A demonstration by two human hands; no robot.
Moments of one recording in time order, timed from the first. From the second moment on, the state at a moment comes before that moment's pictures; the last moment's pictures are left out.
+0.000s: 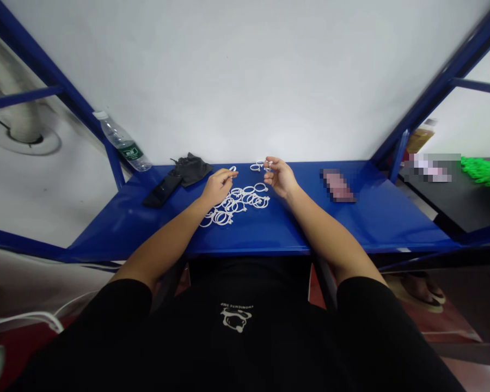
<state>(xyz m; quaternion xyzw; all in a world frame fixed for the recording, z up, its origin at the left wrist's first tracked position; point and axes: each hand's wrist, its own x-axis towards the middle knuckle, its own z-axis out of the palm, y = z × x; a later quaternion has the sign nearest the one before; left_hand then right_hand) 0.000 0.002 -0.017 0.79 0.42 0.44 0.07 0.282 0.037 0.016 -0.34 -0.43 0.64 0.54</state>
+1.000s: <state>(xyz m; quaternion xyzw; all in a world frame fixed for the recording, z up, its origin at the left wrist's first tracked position) 0.003 -0.006 -0.012 0.78 0.46 0.40 0.13 0.275 0.036 0.014 -0.37 -0.50 0.56 0.54</state>
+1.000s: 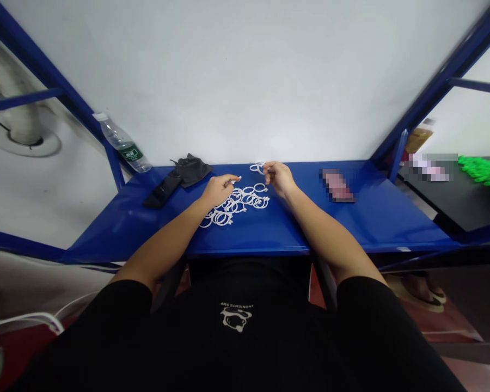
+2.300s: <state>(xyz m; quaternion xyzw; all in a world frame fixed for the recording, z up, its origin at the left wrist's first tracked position) 0.004 -0.008 -0.012 0.83 0.45 0.30 0.15 0.265 0.113 -0.004 -0.54 -0.83 0.06 0.10</state>
